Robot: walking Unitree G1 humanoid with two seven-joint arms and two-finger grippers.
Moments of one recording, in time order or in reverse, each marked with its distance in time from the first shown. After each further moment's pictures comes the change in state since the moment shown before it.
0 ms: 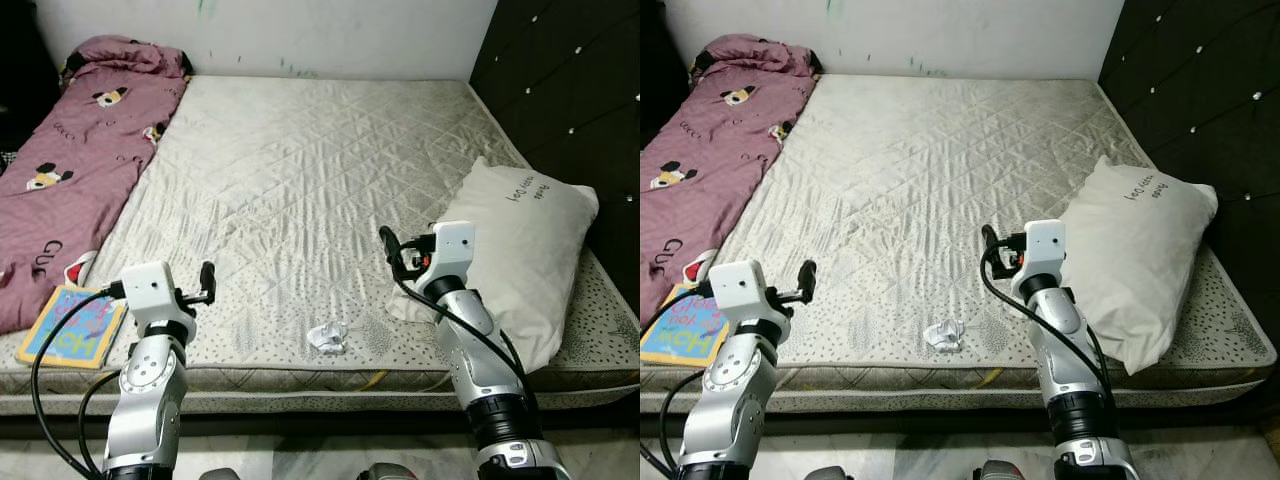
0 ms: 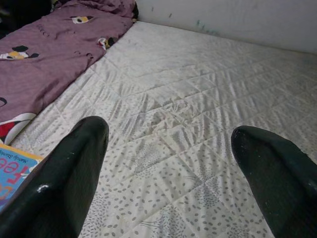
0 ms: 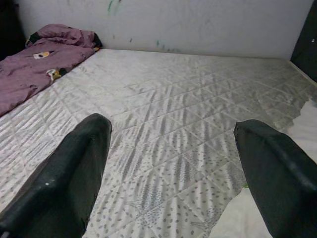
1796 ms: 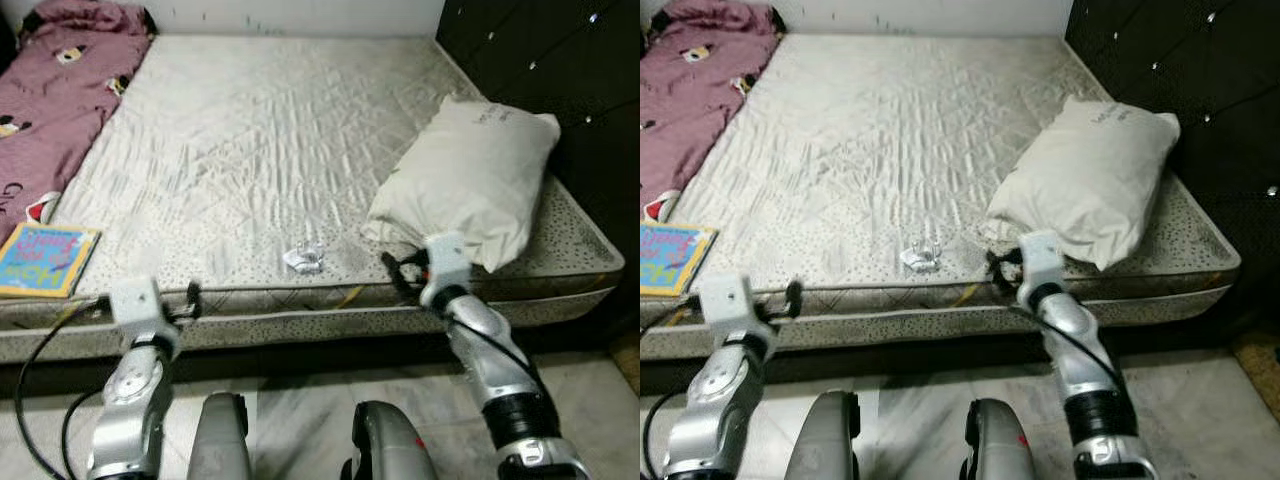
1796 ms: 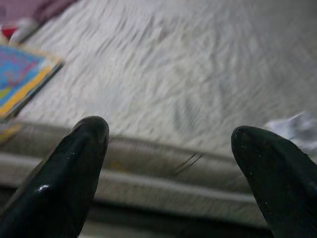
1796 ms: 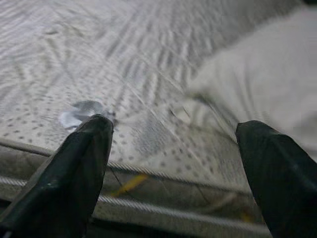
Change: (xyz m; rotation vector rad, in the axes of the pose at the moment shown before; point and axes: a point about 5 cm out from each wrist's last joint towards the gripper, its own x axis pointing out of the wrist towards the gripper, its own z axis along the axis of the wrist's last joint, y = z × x) left arm -0.006 0.033 -0.027 0.008 0.161 0.091; right arm -0.005 -0.022 -0.024 -0.061 0.230 0.021
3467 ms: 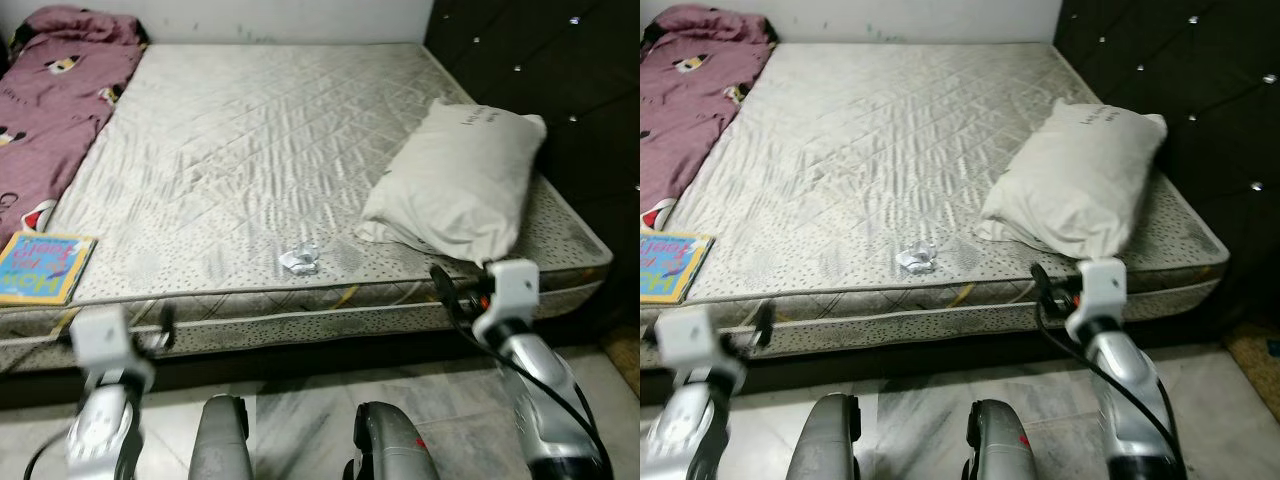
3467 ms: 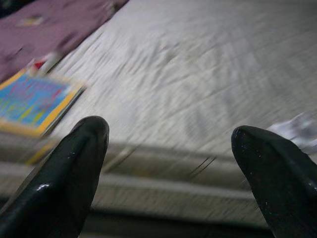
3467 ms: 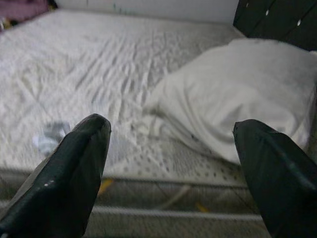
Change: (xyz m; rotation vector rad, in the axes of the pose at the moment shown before) left arm -0.037 0.013 0.014 0.081 -0.159 -0.018; right arm -0.052 -0.029 0.001 0.008 -0.173 -0.062
